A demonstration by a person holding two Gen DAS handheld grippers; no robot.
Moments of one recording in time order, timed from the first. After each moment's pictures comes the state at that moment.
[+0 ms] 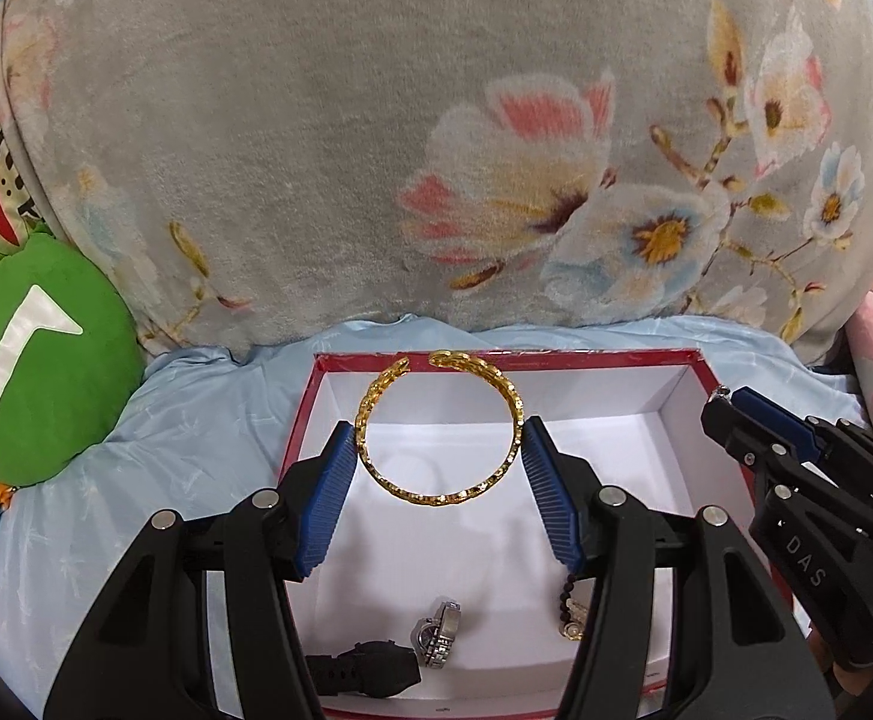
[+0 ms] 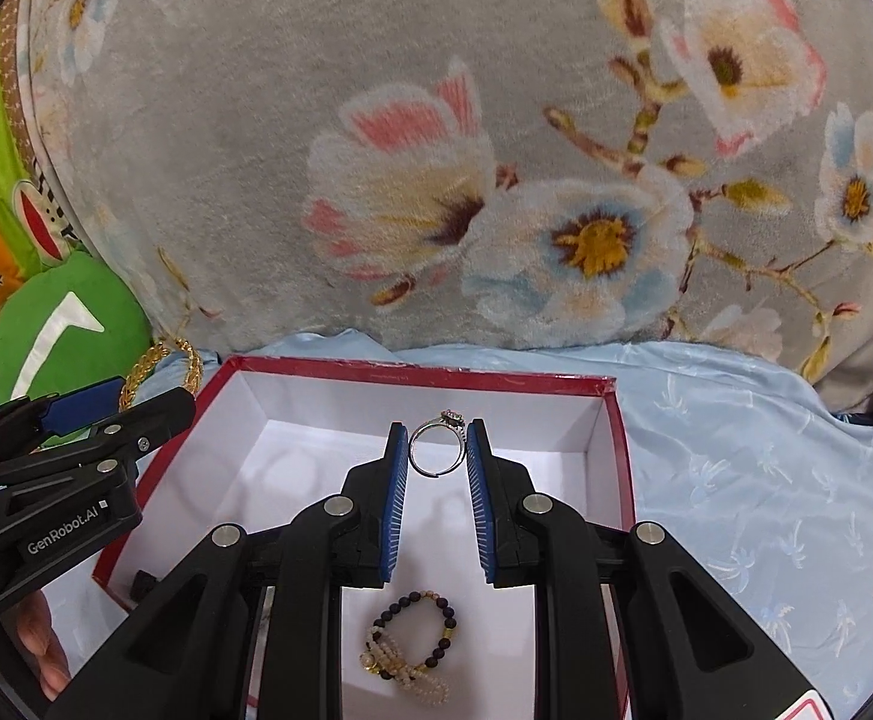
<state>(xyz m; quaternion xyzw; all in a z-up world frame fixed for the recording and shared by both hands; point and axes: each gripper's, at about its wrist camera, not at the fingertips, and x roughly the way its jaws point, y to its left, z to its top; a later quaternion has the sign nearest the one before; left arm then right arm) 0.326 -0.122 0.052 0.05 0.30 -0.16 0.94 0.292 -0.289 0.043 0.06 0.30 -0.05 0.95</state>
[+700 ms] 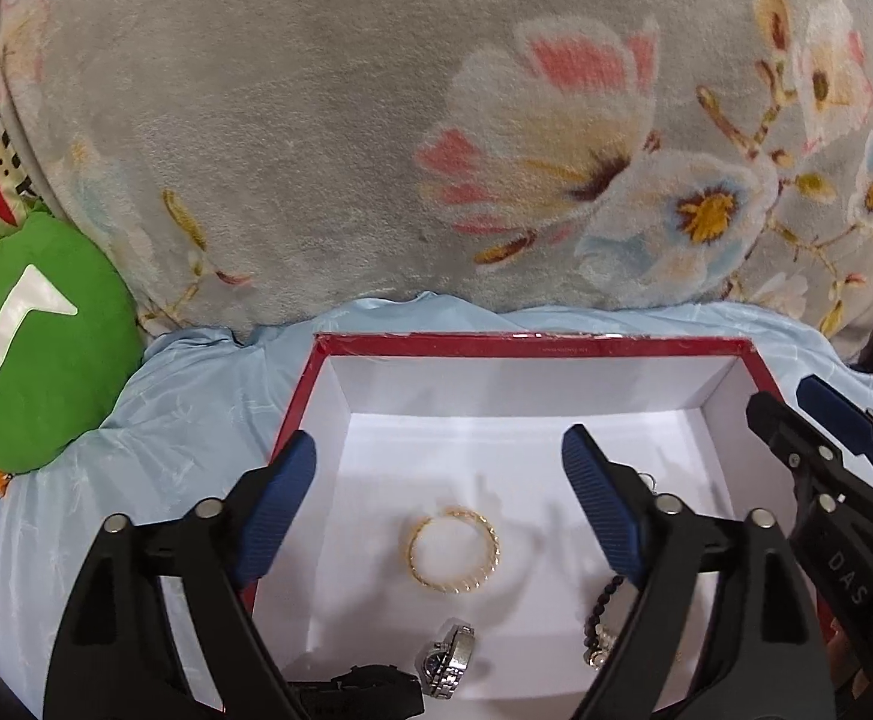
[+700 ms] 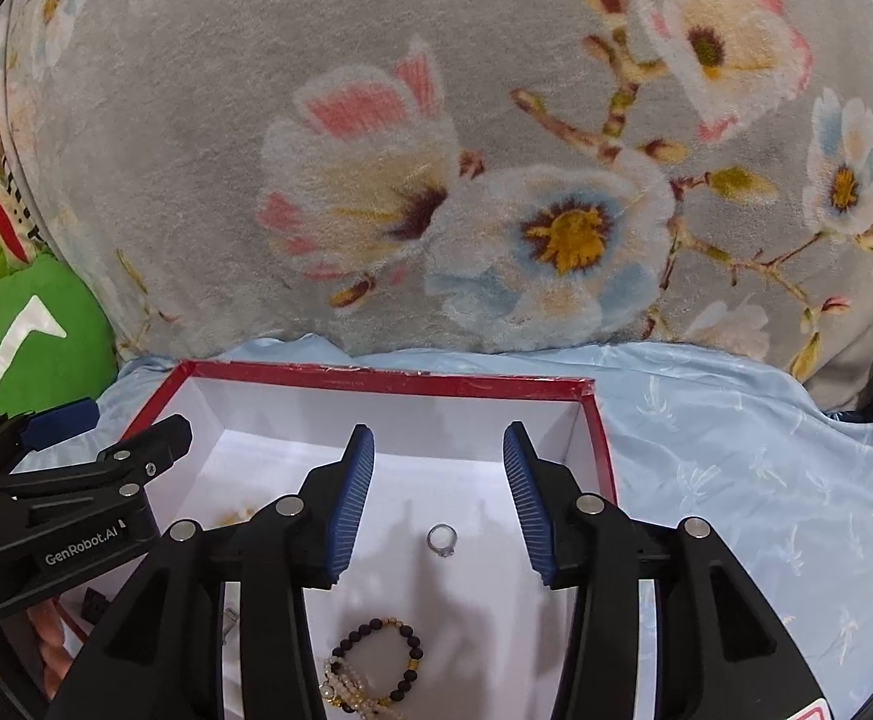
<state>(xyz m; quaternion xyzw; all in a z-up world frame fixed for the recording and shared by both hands) 0.354 -0.131 0.027 0.04 0.31 -0.13 0.94 0.305 -0.303 0.028 0.05 0.28 -0.09 0.95</state>
